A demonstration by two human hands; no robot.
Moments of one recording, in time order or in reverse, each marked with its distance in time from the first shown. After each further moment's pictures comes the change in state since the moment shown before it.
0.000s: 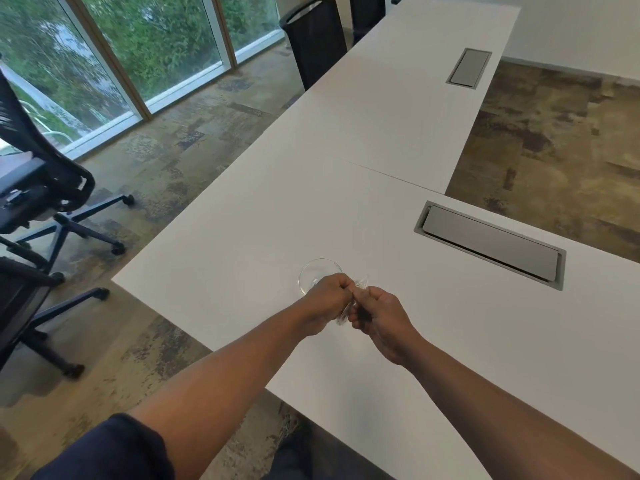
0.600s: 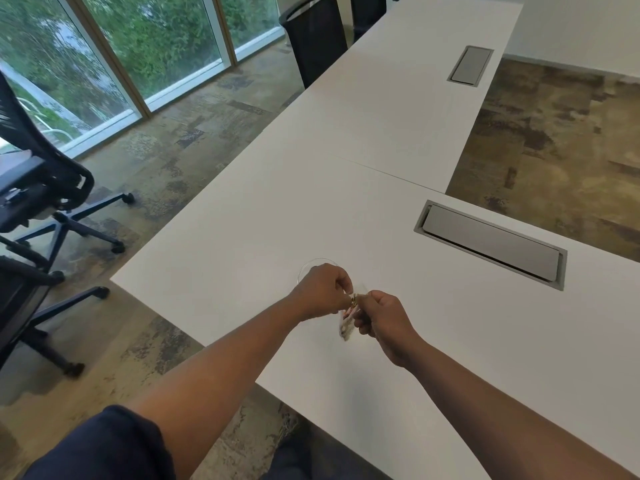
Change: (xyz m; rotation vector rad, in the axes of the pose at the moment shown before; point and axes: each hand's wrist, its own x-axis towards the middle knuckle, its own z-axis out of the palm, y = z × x) left_hand 0.006 0.011 -0.018 0.540 0.105 0.185; right_hand 0.003 0.002 -0.006 -0.205 0.105 0.017
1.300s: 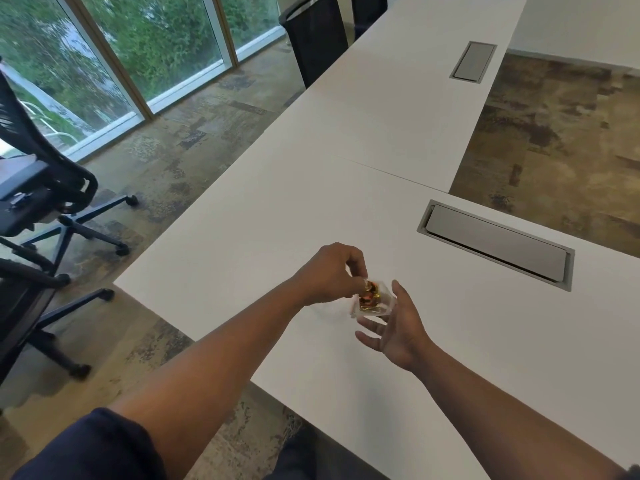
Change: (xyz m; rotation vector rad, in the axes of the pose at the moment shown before) left_hand 0.002 0.038 -0.028 0.002 0.000 0.149; right_hand 0.020 0.015 -0.021 0.527 0.014 0.337
